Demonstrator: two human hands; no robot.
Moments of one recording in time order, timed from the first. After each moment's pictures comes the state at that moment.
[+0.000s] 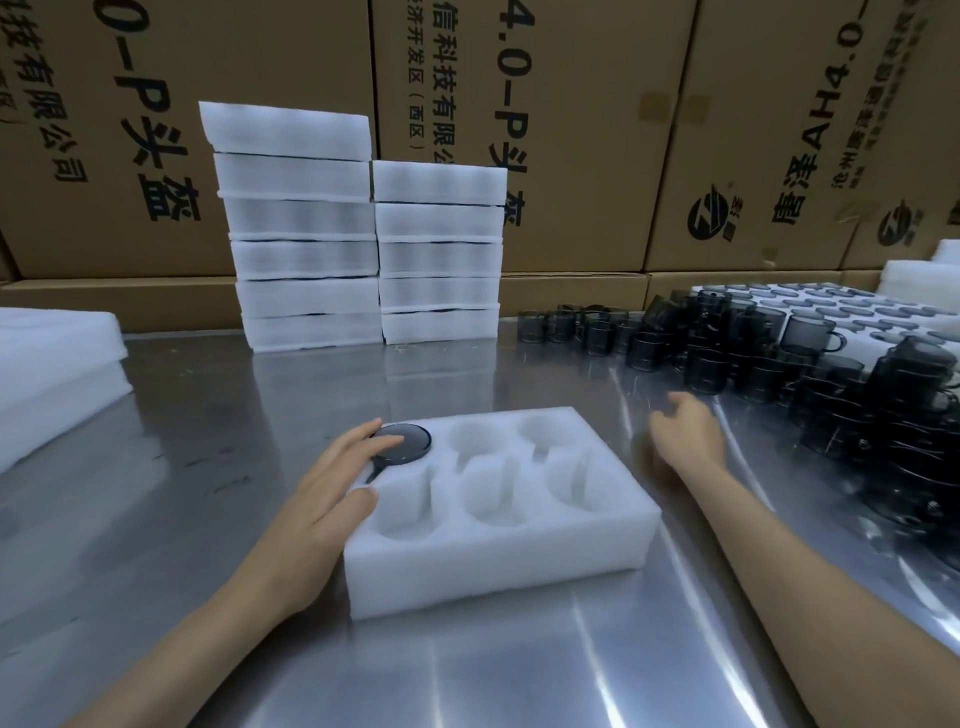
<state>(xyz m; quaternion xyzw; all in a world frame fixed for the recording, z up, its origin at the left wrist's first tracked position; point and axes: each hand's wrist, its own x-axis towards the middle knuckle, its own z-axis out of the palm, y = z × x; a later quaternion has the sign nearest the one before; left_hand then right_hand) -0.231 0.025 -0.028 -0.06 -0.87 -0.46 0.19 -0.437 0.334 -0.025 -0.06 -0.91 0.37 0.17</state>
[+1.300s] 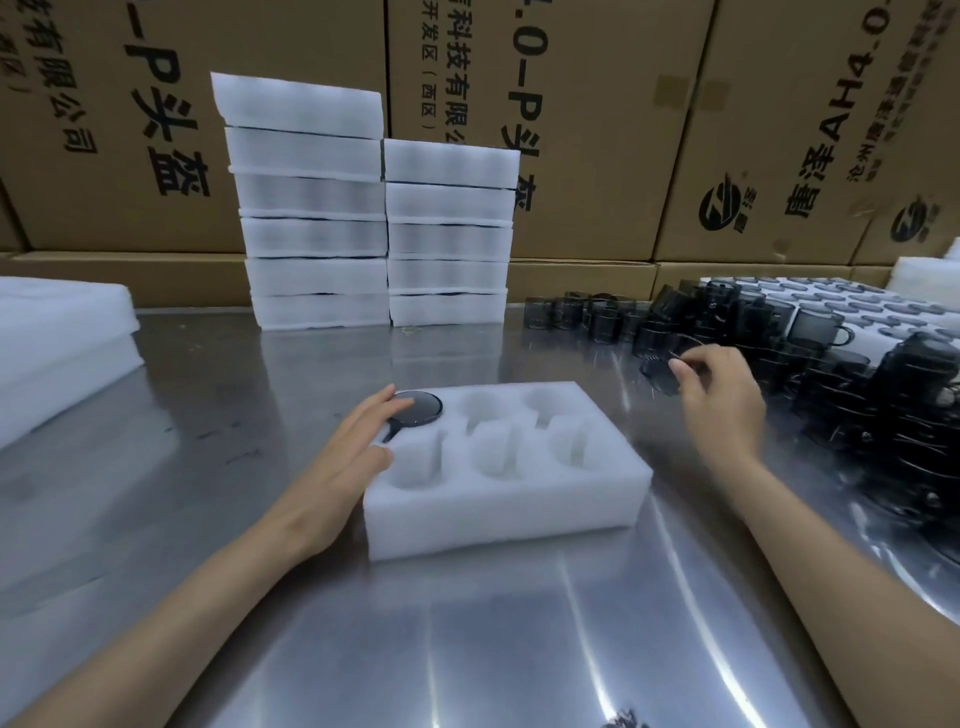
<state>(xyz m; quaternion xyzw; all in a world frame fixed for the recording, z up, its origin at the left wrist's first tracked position) -0.251 0.018 -0.031 -0.08 -0.86 -0.49 0.14 -0.418 0.348 -0.007 0.07 -0.84 0.38 0.37</state>
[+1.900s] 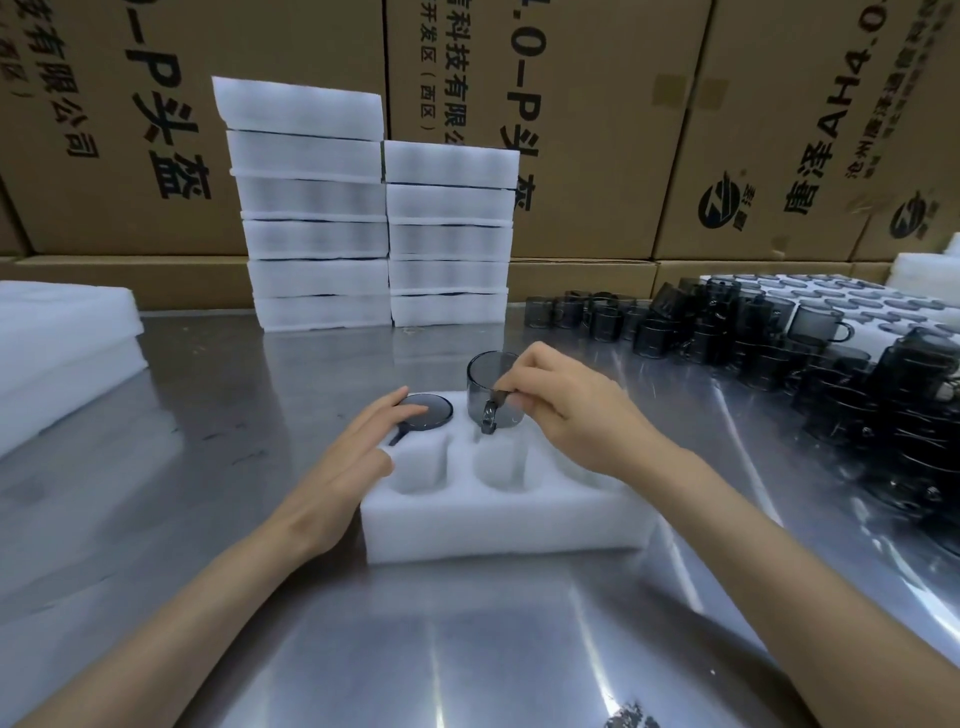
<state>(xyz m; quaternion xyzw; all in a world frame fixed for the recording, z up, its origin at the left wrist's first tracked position) -0.247 0.019 -0.028 -0.10 -0.86 -0.49 0.14 -0.340 0.251 0.028 0.43 -0.86 0.21 0.19</state>
